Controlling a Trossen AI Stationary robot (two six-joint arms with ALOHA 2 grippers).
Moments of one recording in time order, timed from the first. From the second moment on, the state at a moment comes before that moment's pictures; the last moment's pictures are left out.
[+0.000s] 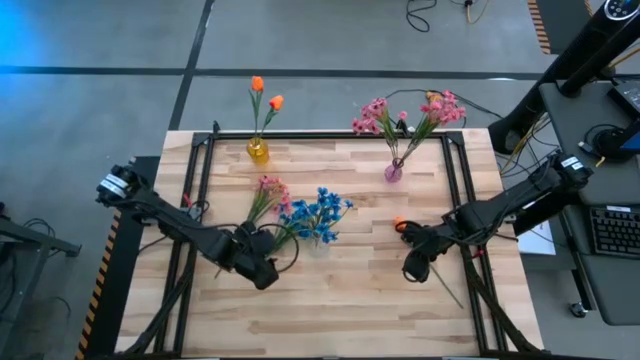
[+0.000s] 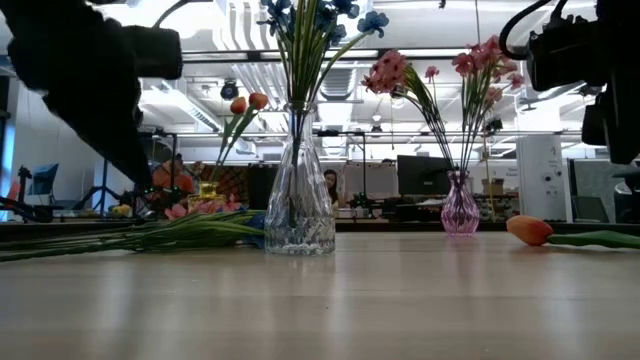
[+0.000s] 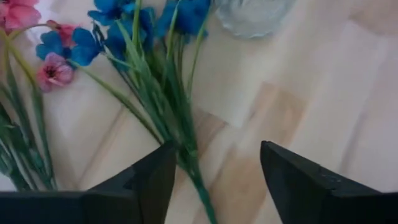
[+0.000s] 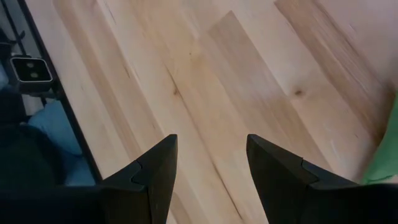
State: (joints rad) left arm -0.51 1.46 0.84 -0.62 -0.43 -0.94; right arm 0.40 1.07 0.62 -0.54 -0.10 1.06
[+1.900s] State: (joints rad) left arm -0.51 1.70 0.84 -0.68 -0.49 -1.03; right arm 0.40 1.07 0.62 -0.54 -0.02 1.01
